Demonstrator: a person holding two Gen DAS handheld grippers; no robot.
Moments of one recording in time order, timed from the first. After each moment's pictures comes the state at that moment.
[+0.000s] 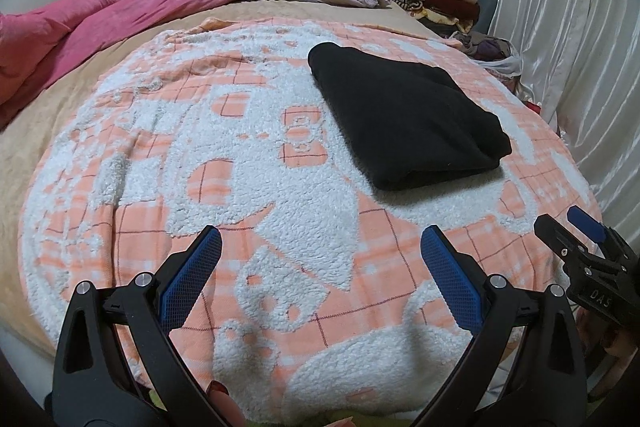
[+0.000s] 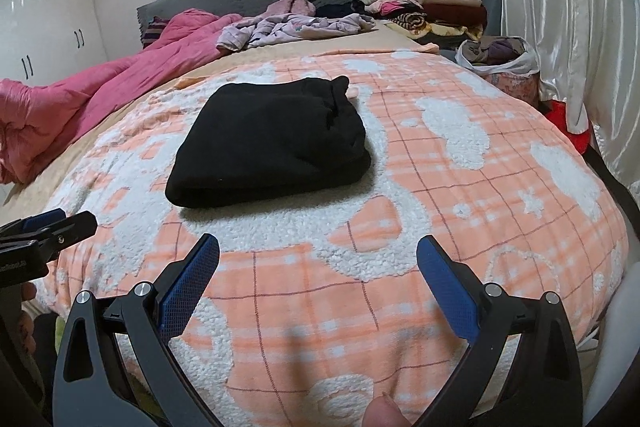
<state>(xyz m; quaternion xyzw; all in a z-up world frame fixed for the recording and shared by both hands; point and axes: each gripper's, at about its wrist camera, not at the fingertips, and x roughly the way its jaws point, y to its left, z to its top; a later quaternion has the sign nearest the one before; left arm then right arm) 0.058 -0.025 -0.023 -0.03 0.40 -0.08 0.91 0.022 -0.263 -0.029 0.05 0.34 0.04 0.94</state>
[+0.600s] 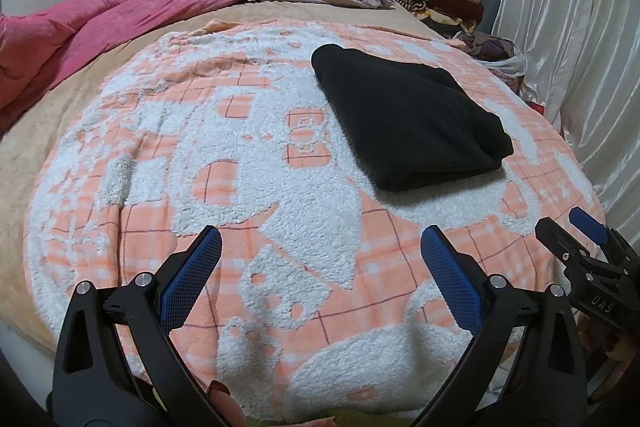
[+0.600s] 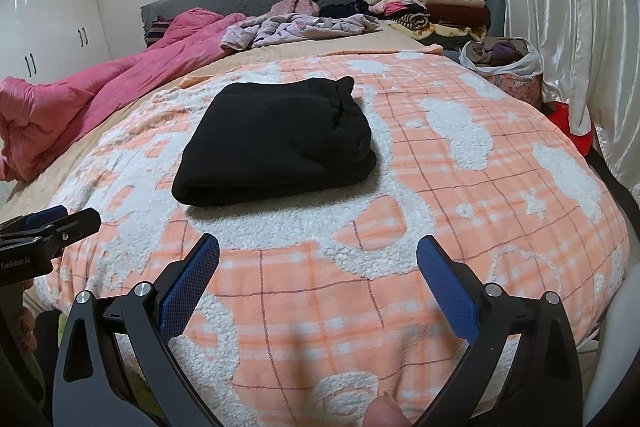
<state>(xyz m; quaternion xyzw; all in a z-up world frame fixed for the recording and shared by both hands) 0.059 -0.021 -0.021 -0.02 0.40 -0.07 0.91 0.021 -0.261 -0.028 0.05 0.34 0.04 0.94</state>
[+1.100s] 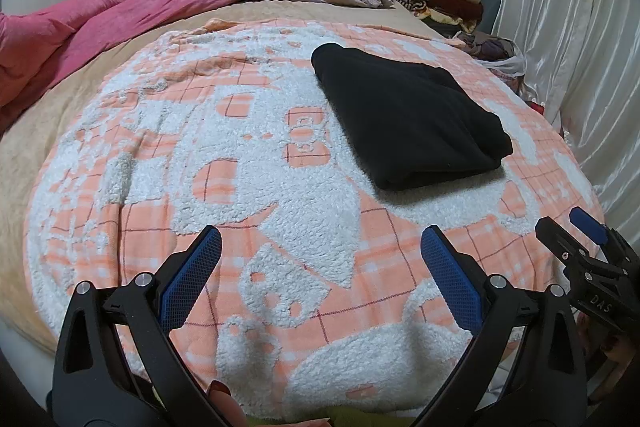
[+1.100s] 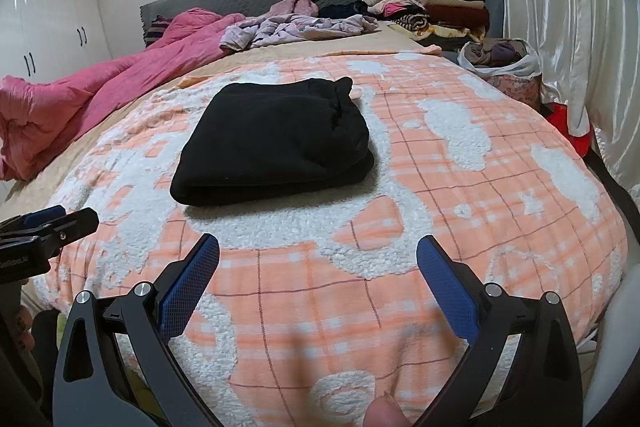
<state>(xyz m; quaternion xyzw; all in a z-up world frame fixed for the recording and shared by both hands) 0.058 -0.022 -0.020 -0.03 0.40 -0.07 0.91 0.019 -0.261 -0.027 0.05 0.34 0.04 0.94</state>
